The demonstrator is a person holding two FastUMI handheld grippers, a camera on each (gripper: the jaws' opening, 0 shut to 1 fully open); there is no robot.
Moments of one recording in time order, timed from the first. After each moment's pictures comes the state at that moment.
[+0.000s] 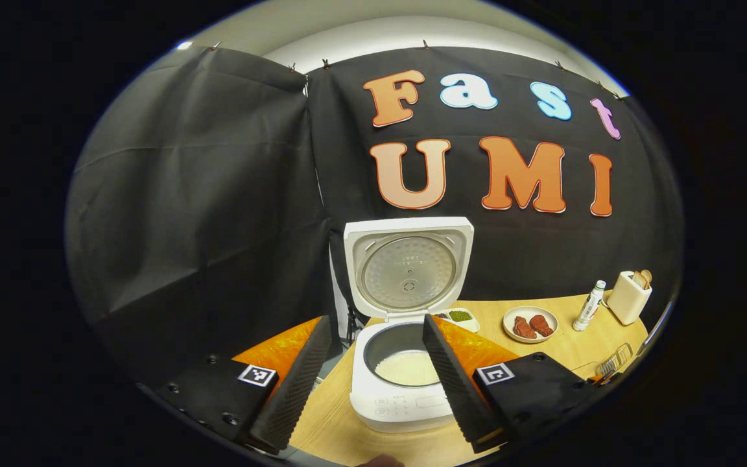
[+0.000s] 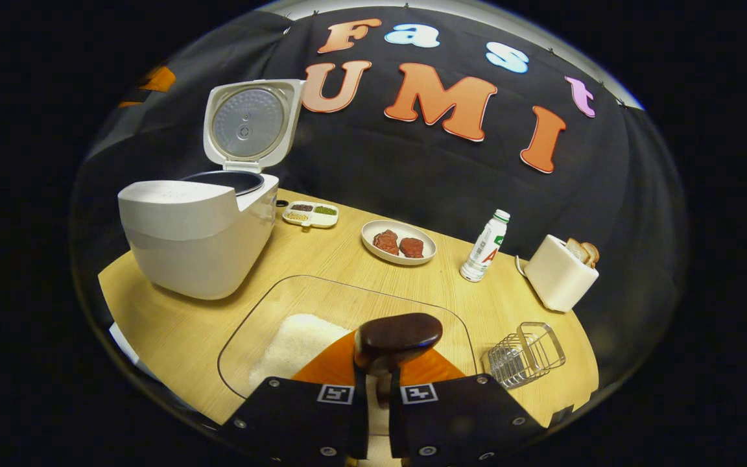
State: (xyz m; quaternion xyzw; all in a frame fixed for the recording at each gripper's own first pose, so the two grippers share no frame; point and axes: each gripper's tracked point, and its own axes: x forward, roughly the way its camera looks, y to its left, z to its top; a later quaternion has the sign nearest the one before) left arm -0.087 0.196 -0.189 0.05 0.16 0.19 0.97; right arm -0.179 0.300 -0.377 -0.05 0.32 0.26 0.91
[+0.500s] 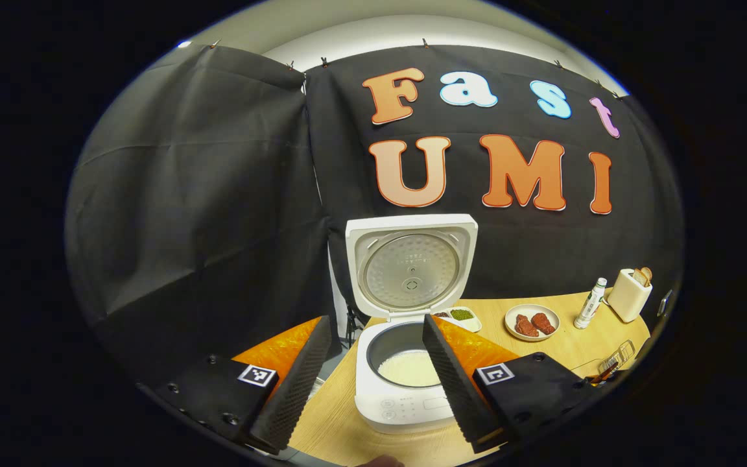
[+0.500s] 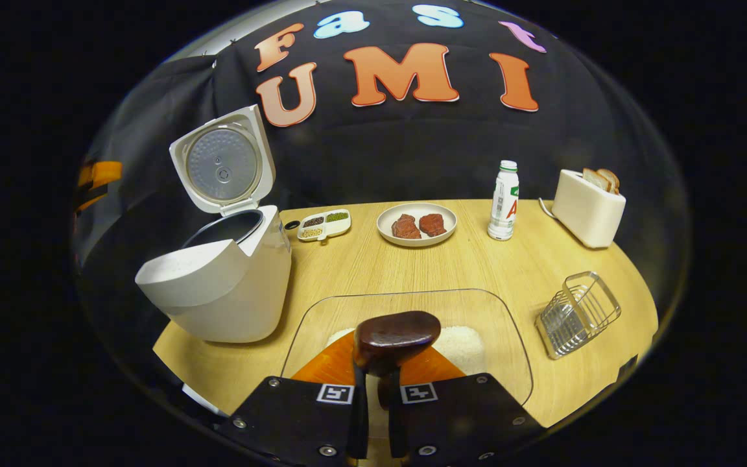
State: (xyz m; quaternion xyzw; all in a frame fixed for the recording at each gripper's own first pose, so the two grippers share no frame) left arm -0.086 0.212 -0.196 0.04 0.17 0.19 0.97; right arm -0.185 0.328 -0.369 0.12 0.41 0.25 0.87
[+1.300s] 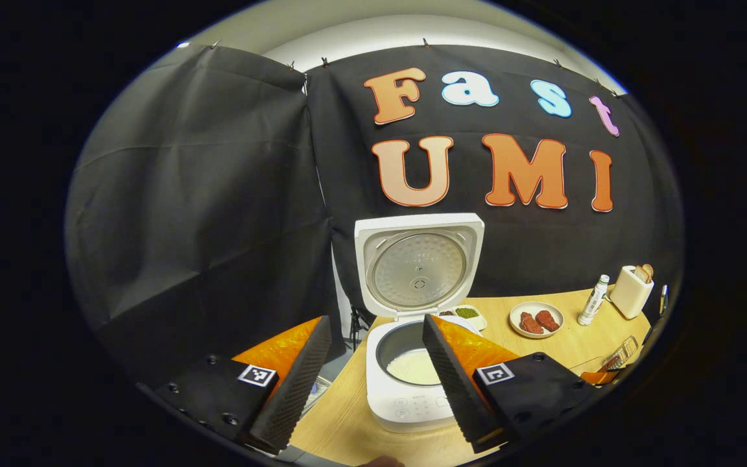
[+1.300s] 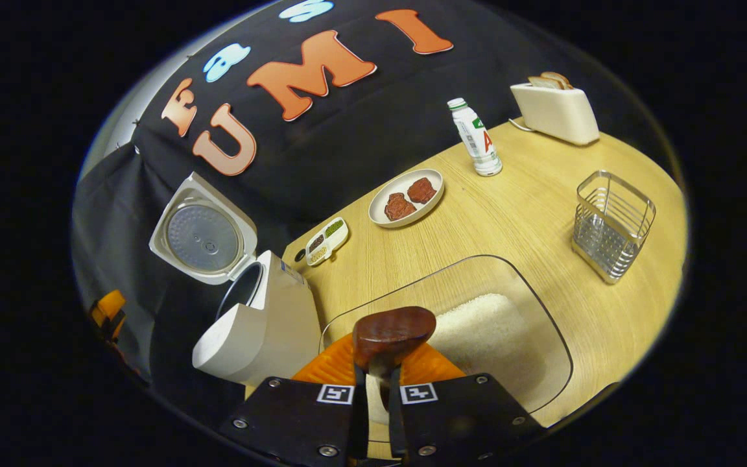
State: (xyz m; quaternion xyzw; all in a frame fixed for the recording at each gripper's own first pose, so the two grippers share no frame) left arm -0.091 0.223 -0.190 0.05 0.17 0.19 0.97; right arm -0.181 0.344 -0.373 0.34 0.49 0.19 0.78
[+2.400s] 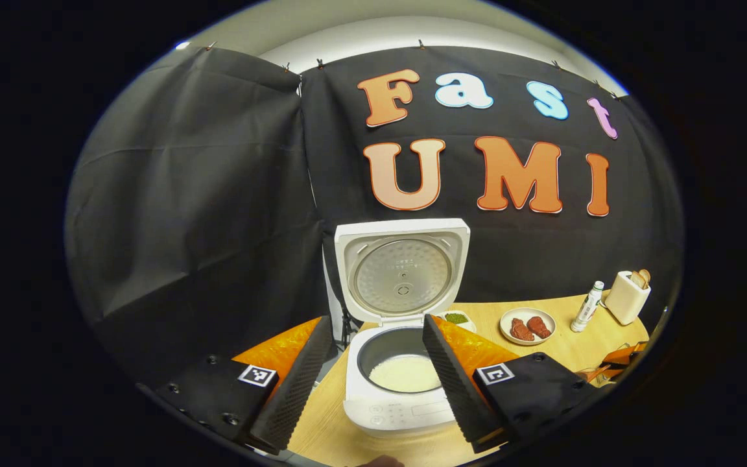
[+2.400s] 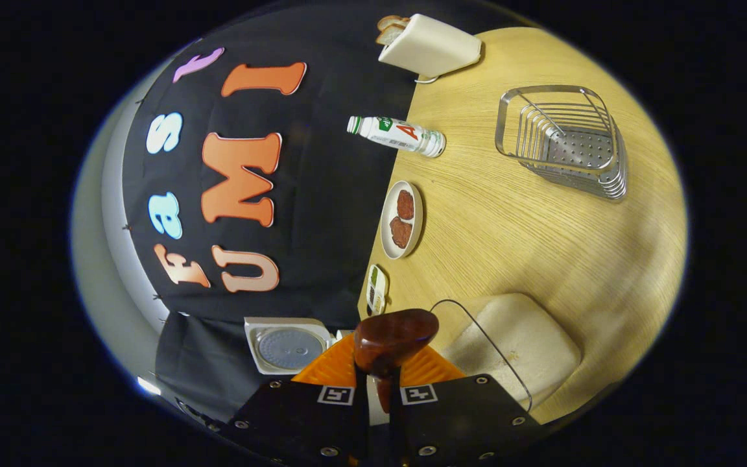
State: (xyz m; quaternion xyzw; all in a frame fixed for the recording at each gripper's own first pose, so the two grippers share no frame) left arm -0.072 0.196 -0.194 0.04 0.16 0.18 0.97; right arm -0.125 0.286 -0.349 0.65 0.46 0.11 0.60
